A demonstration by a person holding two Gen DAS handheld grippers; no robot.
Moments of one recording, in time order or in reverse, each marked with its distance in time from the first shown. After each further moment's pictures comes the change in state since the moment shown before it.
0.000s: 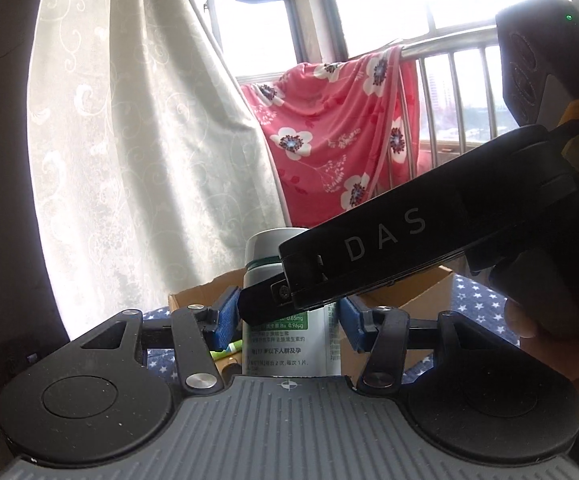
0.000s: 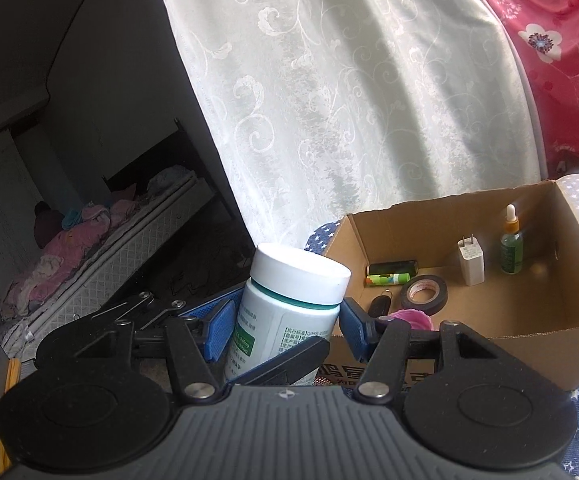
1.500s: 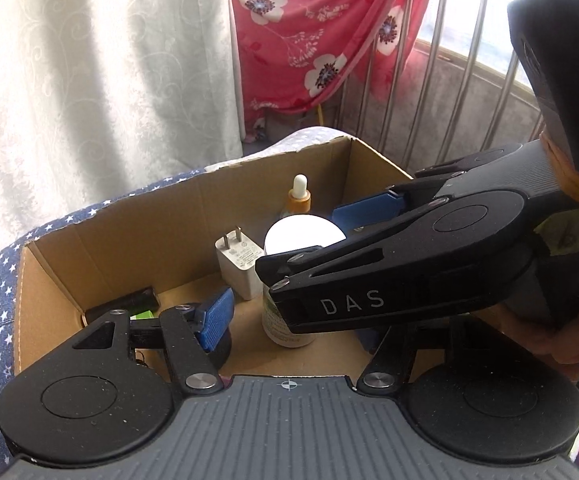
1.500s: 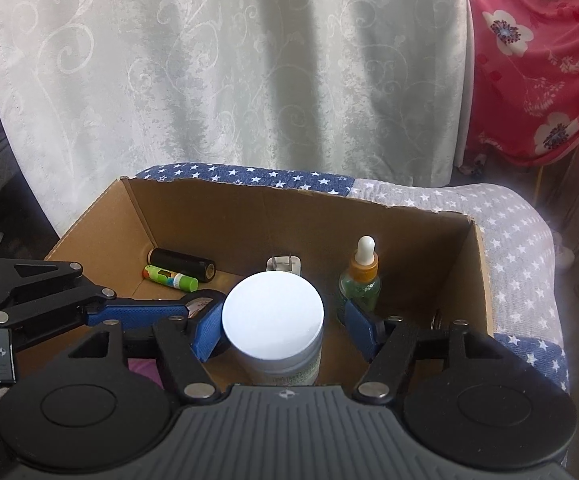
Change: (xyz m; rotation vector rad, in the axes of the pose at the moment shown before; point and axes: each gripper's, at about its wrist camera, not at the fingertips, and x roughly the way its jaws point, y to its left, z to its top) left arm 0.195 0.014 0.013 -0.138 0.415 -0.203; right arm 0.135 -0.144 0.059 -0.164 0.243 -0.341
